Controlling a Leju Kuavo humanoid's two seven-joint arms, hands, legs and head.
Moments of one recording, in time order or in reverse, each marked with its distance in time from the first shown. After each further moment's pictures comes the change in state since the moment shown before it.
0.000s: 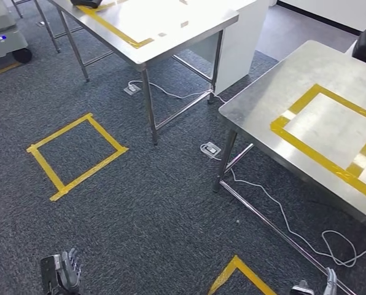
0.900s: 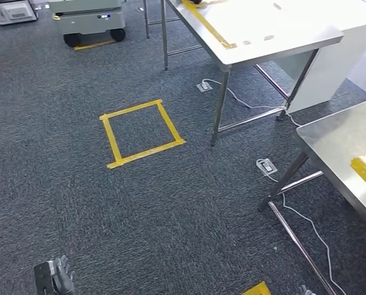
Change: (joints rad) left arm 0.039 -0.017 -0.033 -0.049 0.082 0.071 0.000; right arm -0.249 -0.029 -0.281 0.529 -0.304 0.423 -0.003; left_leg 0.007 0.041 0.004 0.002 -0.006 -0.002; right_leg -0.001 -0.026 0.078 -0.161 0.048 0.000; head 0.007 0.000
